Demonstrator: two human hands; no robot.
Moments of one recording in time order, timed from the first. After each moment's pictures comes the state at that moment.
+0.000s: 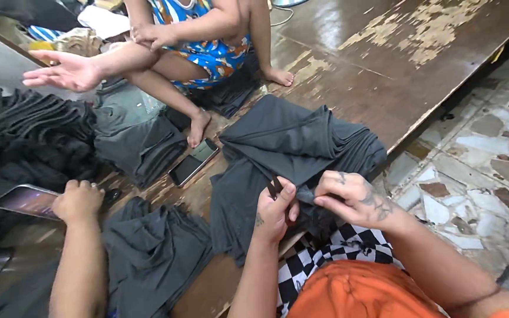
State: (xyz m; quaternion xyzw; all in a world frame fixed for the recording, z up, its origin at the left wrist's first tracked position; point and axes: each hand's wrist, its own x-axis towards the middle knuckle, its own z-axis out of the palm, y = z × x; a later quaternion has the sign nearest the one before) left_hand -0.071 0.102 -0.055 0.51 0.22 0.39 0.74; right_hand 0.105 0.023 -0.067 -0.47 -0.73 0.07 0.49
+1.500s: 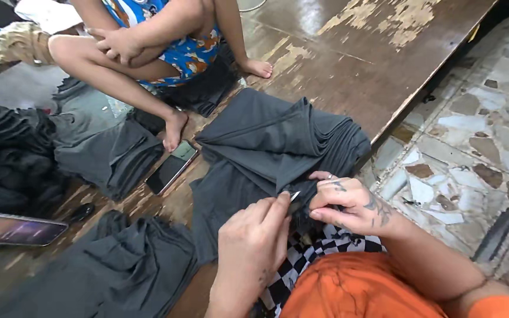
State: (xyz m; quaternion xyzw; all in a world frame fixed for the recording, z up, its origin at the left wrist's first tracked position) left_hand -0.095 0.082 -0.011 0.95 0.21 0.24 0.03; right_hand 0.106 0.007 -0.074 -0.40 -0.71 0.14 0.57
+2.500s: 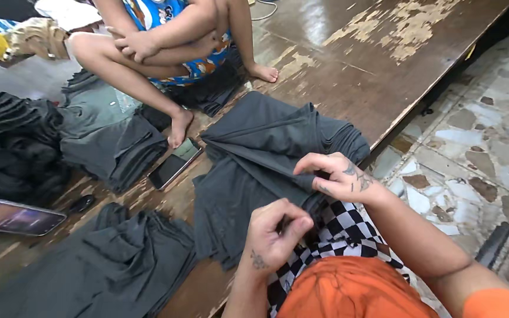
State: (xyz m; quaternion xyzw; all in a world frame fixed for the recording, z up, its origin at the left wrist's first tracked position) left_hand -0.081 0.082 -0.045 0.80 0.08 0.39 0.45; right_hand 0.123 0.038 -0.074 -0.44 -0.73 0.16 0.49
